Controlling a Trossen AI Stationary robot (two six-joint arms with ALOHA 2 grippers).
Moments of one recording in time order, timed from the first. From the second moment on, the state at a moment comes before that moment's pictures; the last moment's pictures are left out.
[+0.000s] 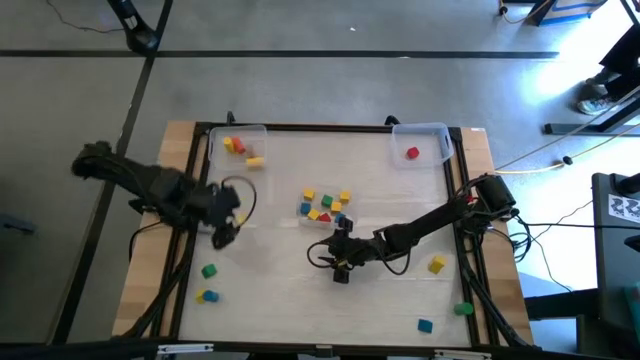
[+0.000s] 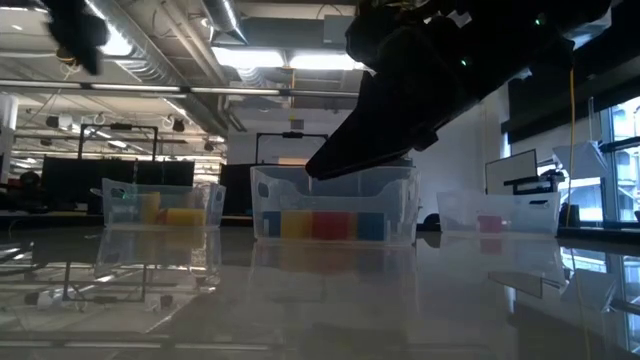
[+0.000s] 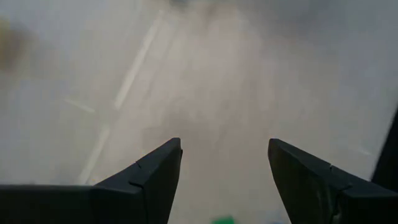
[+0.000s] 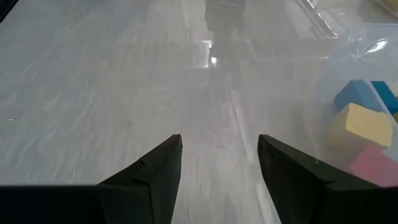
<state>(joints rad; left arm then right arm) -0.39 1.00 1.03 -1.18 -0.20 -0.81 0.35 1.86 0.97 0.28 0.35 0.23</state>
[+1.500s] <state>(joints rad) -1.08 1.50 1.02 -0.96 -0.04 -1.31 0.35 1.86 0.97 0.26 0.35 0.22</state>
